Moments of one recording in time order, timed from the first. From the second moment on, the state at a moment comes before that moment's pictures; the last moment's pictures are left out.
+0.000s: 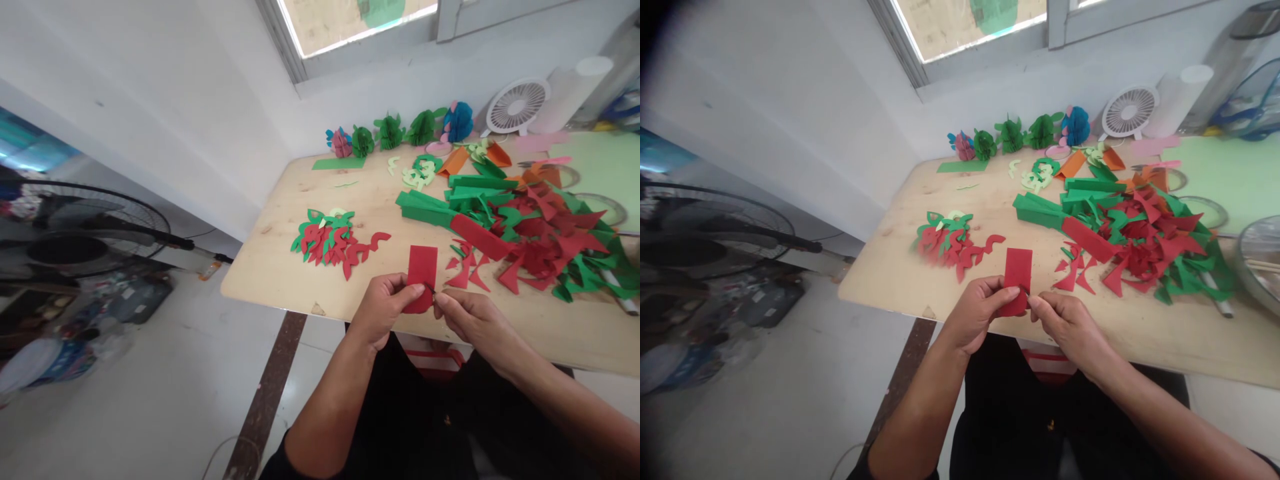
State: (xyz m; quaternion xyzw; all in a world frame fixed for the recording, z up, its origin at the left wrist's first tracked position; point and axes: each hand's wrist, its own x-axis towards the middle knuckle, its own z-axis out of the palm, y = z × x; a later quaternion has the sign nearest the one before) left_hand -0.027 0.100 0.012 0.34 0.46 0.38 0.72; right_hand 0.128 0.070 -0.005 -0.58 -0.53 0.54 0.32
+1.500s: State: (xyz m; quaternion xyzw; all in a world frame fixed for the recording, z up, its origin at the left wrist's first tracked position) left_hand -0.009 0.084 0.016 0.32 0.44 0.42 0.73; right_hand 0.136 0.066 -0.012 -0.49 -0.47 0.64 0.37
